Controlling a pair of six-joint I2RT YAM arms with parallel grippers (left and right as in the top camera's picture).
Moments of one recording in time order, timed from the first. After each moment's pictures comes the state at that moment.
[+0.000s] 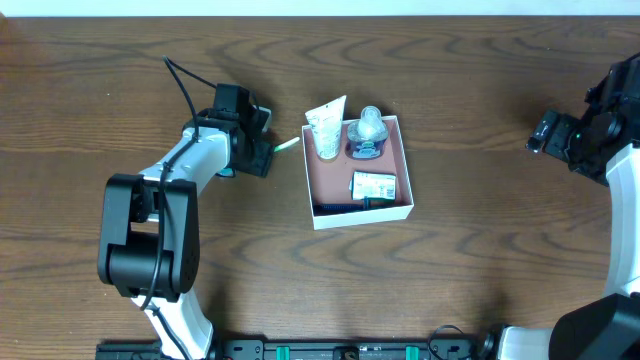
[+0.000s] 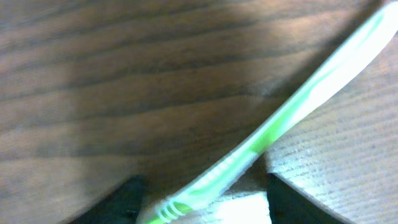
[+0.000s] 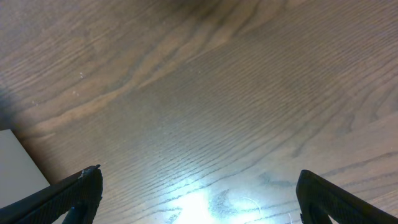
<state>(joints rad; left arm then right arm) -0.15 1.94 1.18 -0.54 0.08 0.12 -0.30 1.54 1.40 -1.05 0.02 0.22</state>
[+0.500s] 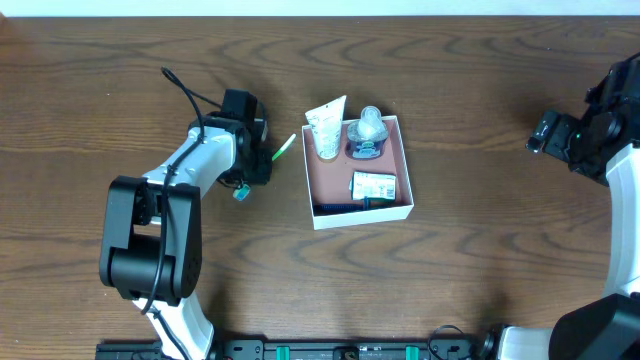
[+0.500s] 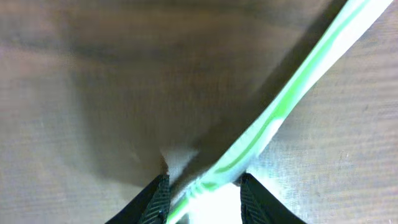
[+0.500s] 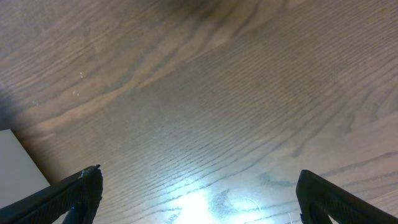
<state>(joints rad) -0.17 1.93 1.19 -0.71 0.07 -0.10 -0.30 1.54 1.40 -1.05 0.02 0.22</state>
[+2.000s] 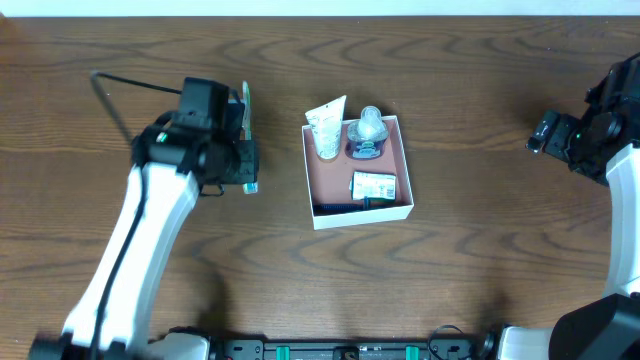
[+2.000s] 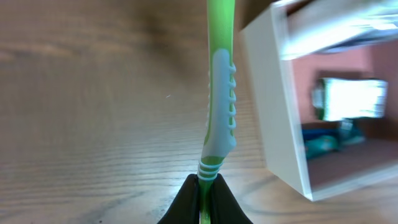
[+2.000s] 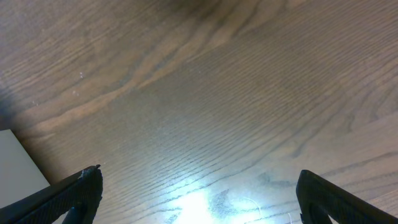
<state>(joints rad) -0.20 1.40 1.26 -1.02 0.15 -0.14 -0.30 1.54 1.40 -1.05 0.02 0.22</state>
